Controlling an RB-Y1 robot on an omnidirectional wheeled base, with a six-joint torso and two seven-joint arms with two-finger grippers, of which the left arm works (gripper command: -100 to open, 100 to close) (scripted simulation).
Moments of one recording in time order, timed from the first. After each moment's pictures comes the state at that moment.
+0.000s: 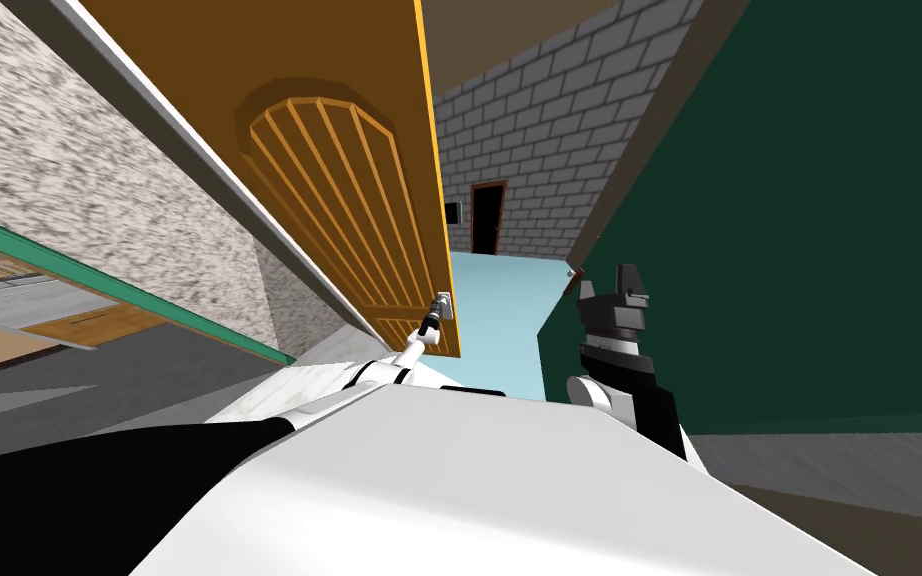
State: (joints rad) arm -0.47 0.11 0.03 -0.63 0.14 -0.48 0.00
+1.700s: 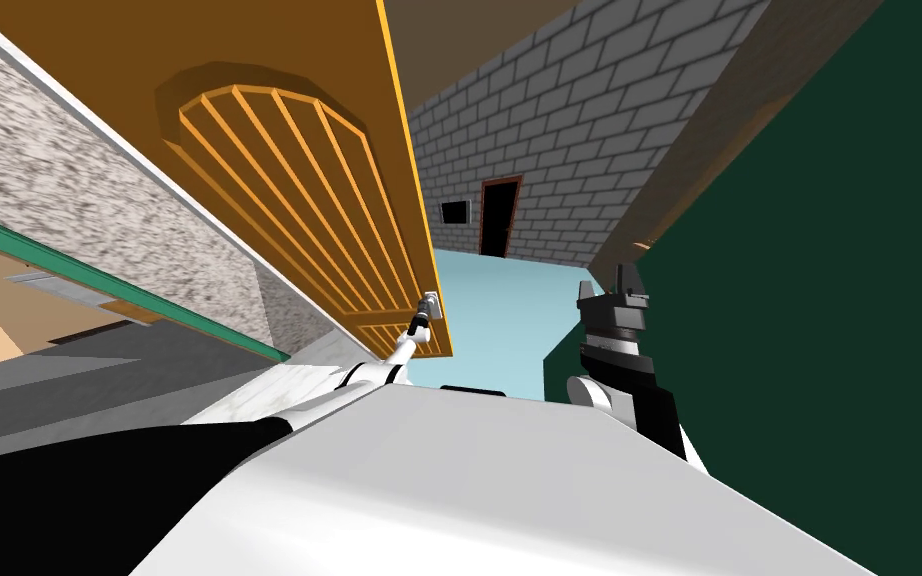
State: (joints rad) arm -0.46 0.17 0.16 -0.62 0.17 -0.48 -0.04
